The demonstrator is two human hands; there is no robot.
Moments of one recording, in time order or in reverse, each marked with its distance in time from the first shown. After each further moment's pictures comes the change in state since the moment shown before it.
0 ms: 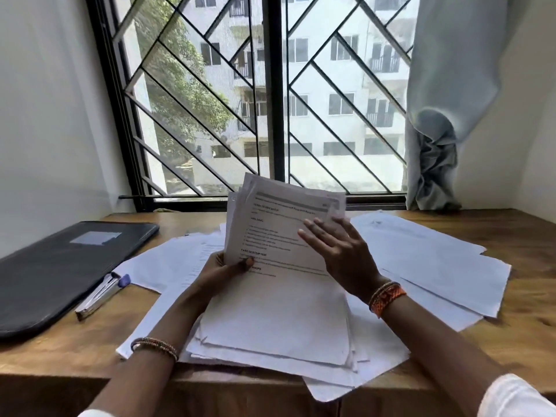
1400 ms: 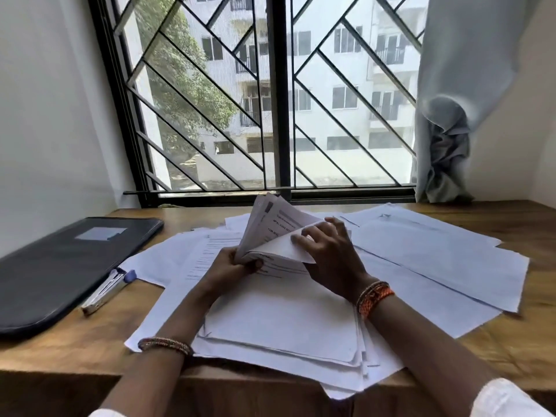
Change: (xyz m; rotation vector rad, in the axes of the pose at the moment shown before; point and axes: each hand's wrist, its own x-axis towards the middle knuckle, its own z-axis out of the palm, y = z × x) left_hand 0.014 -0.017 -0.007 0.242 -0.031 0.112; right_hand 0.013 -0.031 0.017 0.081 -0.094 0.097
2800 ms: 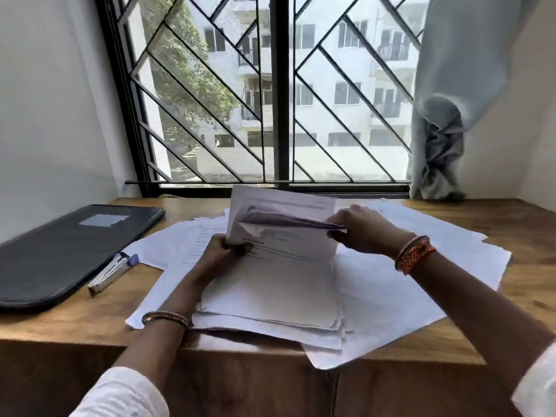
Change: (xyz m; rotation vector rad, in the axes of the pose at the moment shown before) left_hand -0.008 0.010 -0.005 0.062 0.120 -0.027; right_hand 0.017 0.047 -0.079 0.177 -0.612 0.160
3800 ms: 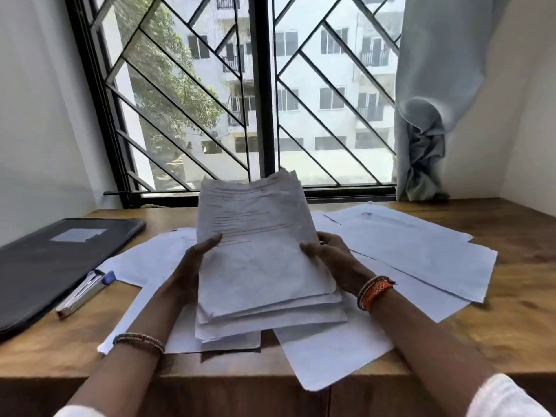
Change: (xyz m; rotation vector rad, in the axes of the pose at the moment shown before) left_hand -0.009 0.024 -0.001 -0.540 0.004 -0.333; right_hand 0.005 -0.019 0.067 1.563 0.150 0.464
